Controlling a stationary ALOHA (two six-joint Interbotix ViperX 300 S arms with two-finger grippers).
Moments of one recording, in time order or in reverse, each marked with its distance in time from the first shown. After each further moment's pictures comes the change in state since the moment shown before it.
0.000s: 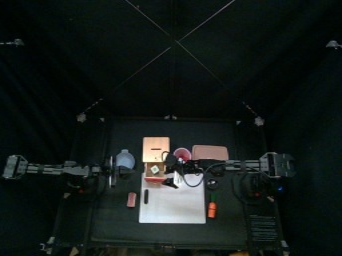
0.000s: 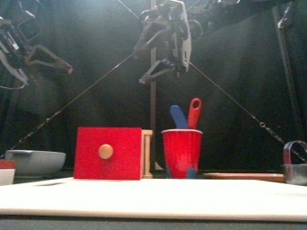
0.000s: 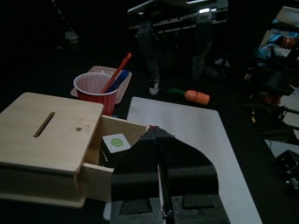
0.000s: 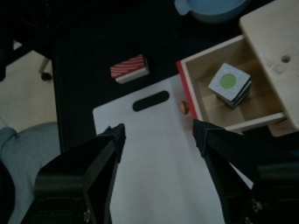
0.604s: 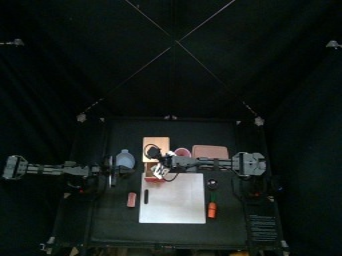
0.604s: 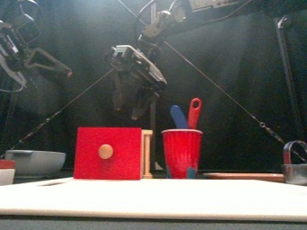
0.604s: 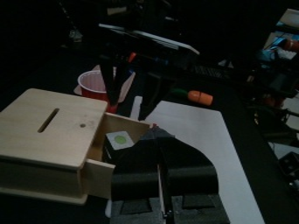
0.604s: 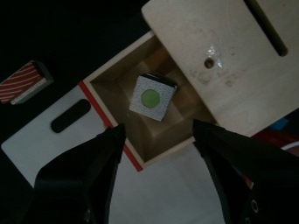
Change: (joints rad) left arm 0.025 -0.002 0.020 -0.014 -0.026 0.003; right arm 0.012 0.287 -0.334 -0.479 0.304 0.515
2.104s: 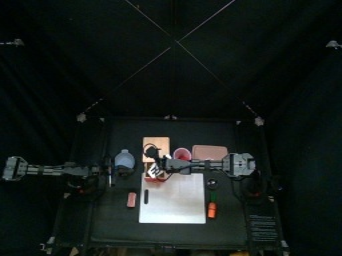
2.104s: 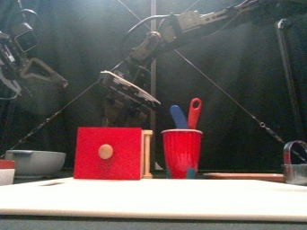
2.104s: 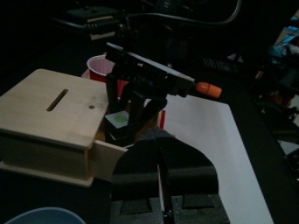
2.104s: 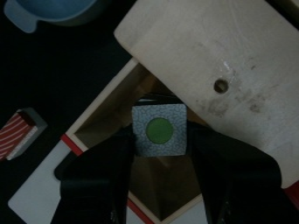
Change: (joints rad) left arm 0.009 0.002 0.046 -0.031 -0.011 -0.002; right arm -0.006 0.089 -0.049 -0.109 0.008 0.206
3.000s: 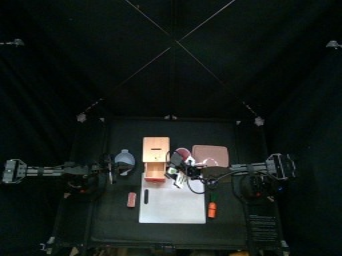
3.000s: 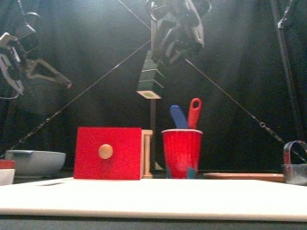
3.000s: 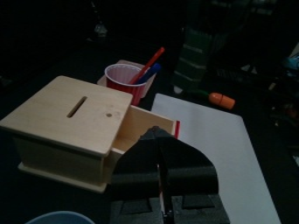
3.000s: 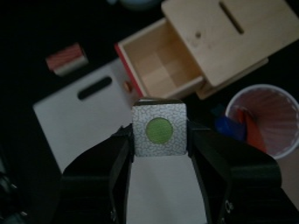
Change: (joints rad) left arm 0.075 0.009 -0.034 -0.003 -0.006 0.000; right arm 0.249 -0.565 0.637 -0.121 -0.153 -0.190
